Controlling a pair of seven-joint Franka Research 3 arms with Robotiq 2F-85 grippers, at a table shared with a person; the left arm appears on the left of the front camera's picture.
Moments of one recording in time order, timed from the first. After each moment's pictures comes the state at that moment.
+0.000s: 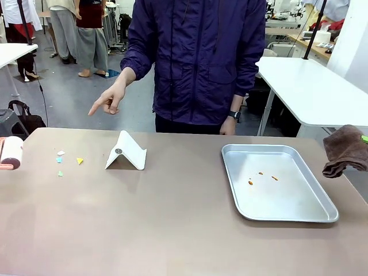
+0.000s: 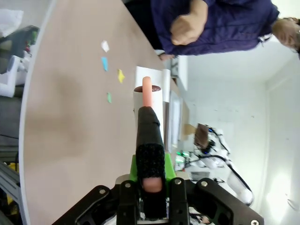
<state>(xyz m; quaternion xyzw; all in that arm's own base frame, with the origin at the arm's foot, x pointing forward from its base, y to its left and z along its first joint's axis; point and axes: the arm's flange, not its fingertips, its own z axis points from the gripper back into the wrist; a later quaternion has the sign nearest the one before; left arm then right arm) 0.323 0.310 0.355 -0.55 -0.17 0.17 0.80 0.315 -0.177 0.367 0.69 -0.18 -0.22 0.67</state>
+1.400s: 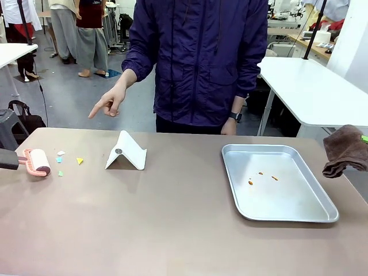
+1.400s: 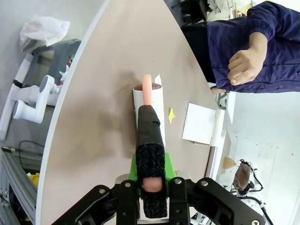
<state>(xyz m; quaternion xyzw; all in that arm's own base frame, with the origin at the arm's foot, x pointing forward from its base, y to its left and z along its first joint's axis) 0.384 0.260 0.319 -0.44 -0.18 0.25 0.84 0.315 -0.177 0.367 0.69 -0.18 -0.22 0.67</state>
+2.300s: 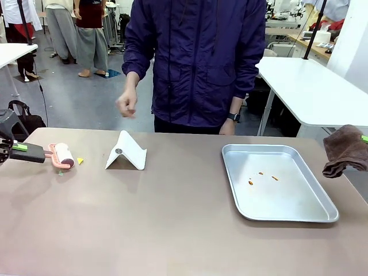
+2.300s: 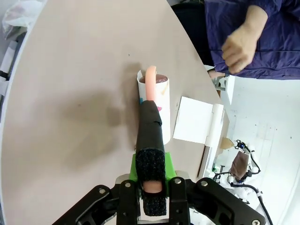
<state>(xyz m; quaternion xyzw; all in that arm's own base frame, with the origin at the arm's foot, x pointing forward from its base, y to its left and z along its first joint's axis) 0.451 0.217 0.311 -0.46 -0.12 0.21 0.86 0.315 -0.177 0.367 0.69 -0.18 -0.22 0.67</state>
